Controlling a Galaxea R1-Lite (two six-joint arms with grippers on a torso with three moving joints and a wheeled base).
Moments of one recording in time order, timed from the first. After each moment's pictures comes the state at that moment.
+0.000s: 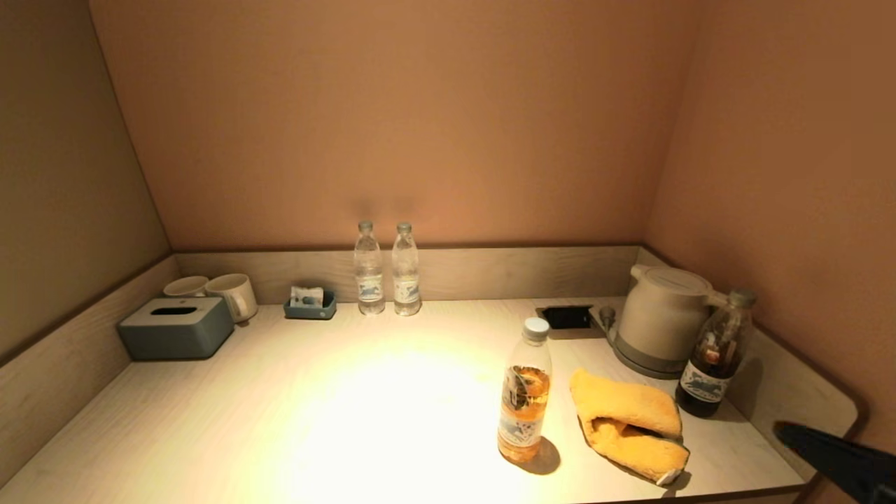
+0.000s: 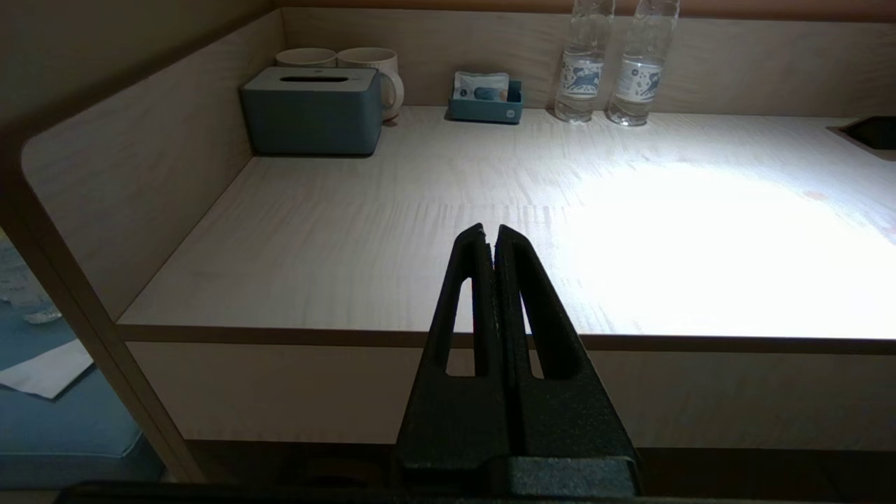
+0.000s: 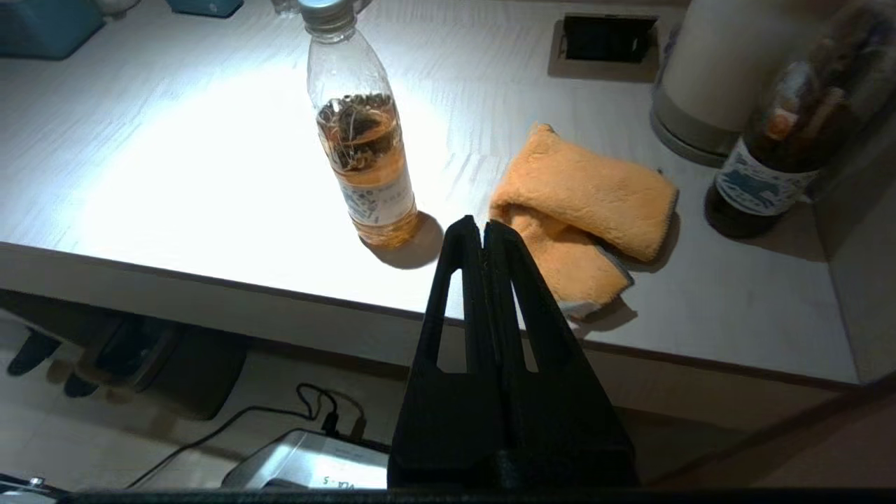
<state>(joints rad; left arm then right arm) 0.00 0.00 0.00 -0.01 0.01 -0.05 0.04 0.80 -0.44 -0.02 0.25 0.02</state>
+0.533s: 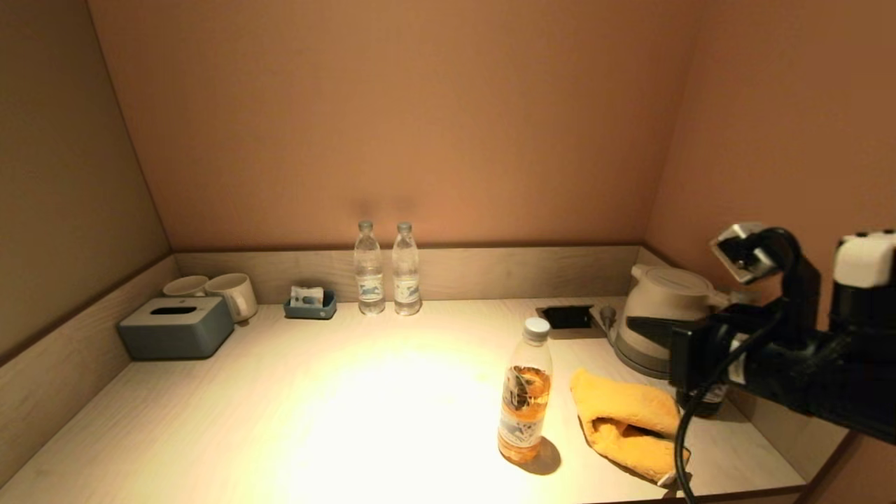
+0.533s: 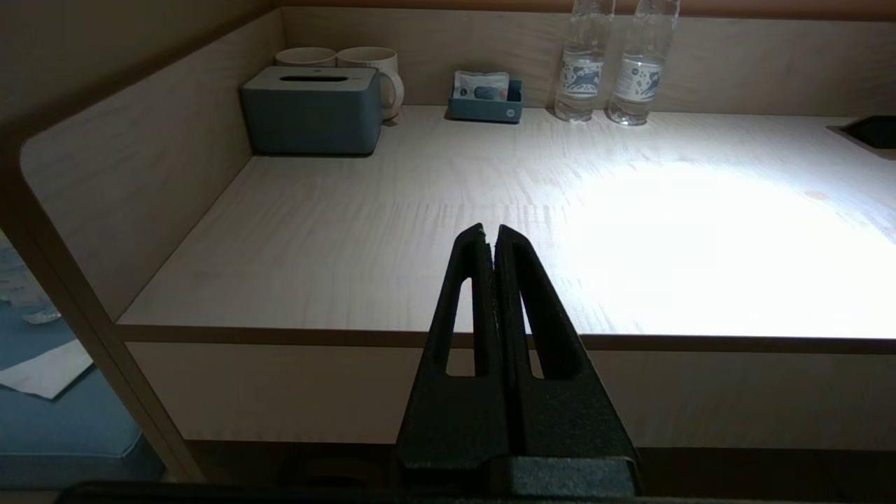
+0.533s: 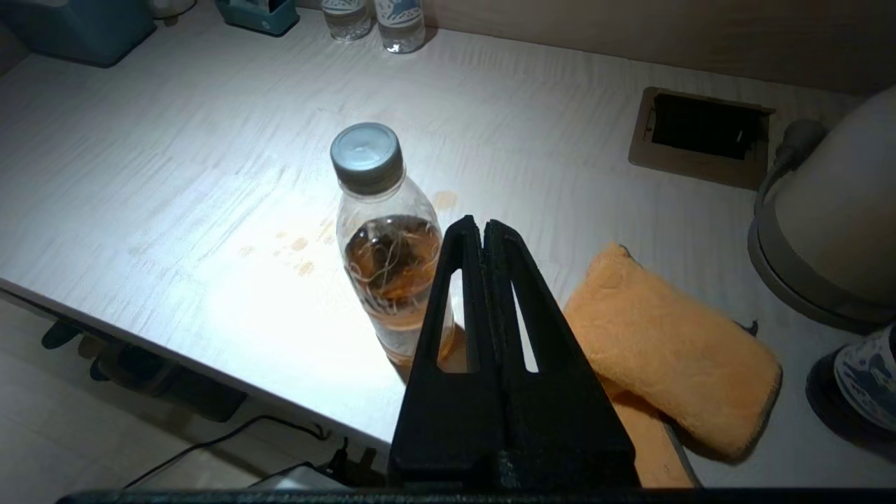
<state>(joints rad) 0.00 0.00 0.00 -0.01 0.01 -0.05 0.19 1.35 -0.62 -0.39 0.24 0.02</state>
